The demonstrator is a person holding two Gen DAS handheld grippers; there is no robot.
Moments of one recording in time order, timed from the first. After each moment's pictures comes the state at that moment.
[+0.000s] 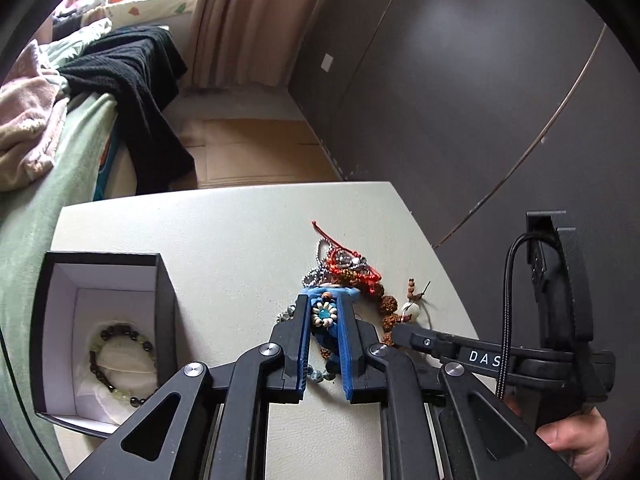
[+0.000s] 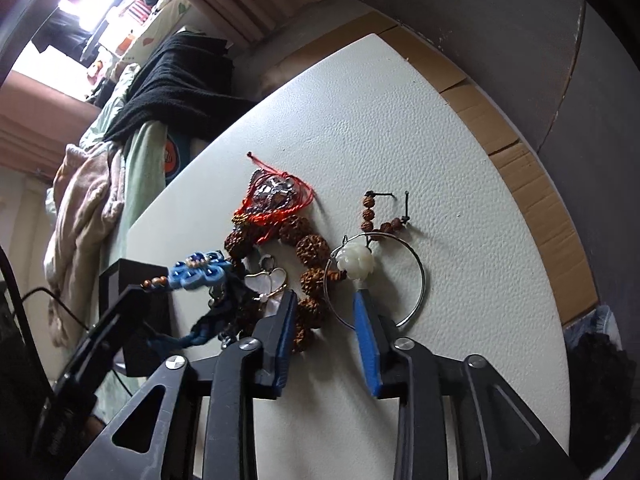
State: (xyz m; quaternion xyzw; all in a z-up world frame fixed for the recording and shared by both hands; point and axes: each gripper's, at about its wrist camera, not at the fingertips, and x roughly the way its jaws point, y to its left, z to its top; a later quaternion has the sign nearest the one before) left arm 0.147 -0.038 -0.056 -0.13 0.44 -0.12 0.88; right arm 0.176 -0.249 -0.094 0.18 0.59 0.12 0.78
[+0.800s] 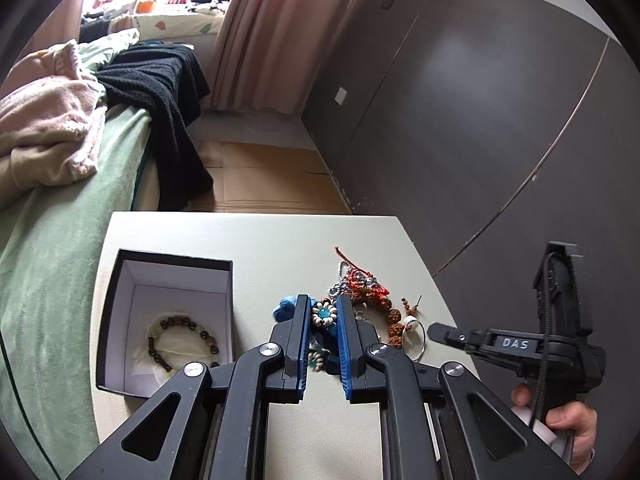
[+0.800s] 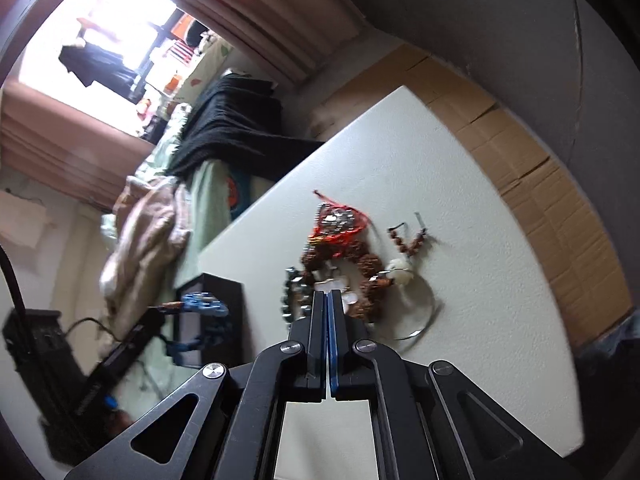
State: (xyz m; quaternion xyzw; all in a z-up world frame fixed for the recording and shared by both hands) left arm 0.109 0.005 -0.024 -0.16 0.40 -0.10 0.90; right arm 0.146 -0.267 -0.058 0.24 0.53 0.16 0.80
